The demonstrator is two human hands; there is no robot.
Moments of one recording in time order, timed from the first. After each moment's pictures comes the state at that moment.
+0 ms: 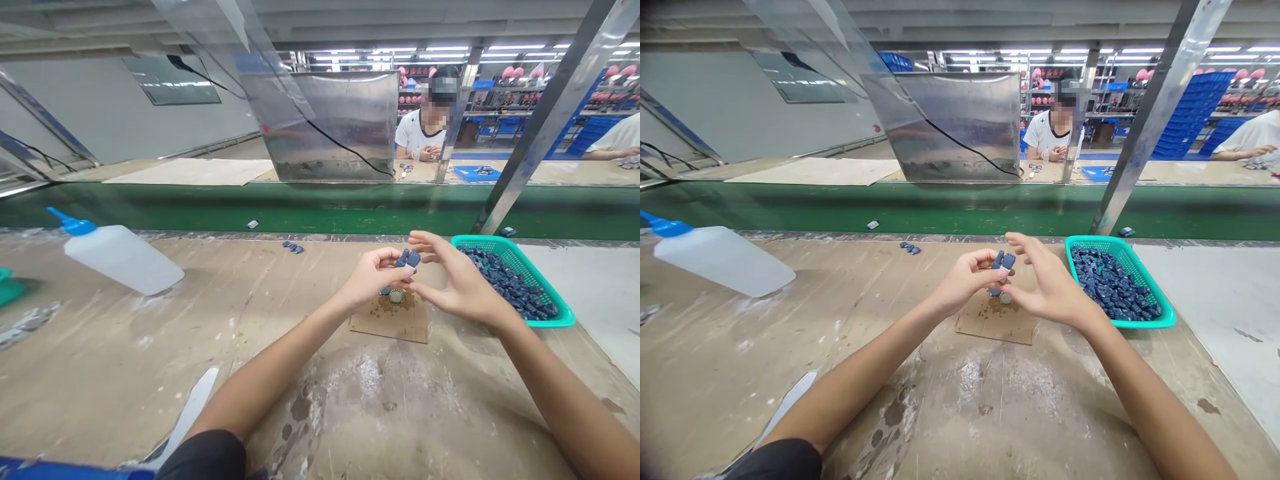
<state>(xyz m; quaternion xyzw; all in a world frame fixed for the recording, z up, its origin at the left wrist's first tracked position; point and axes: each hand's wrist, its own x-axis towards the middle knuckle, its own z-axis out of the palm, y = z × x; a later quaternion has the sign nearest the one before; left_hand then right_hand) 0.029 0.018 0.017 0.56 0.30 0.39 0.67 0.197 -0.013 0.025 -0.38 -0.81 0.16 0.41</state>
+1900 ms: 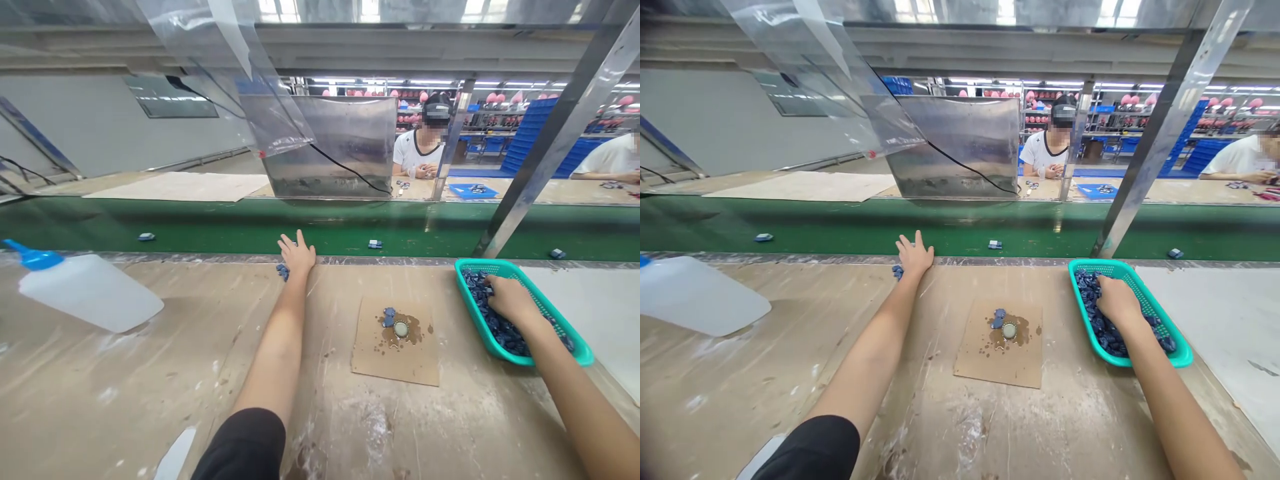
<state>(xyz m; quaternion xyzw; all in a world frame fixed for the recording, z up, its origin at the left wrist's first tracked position) -0.104 0.229 -0.070 0.56 0.77 0.30 0.04 0.312 0.043 -0.031 -0.79 -0.62 -0.03 -0.02</state>
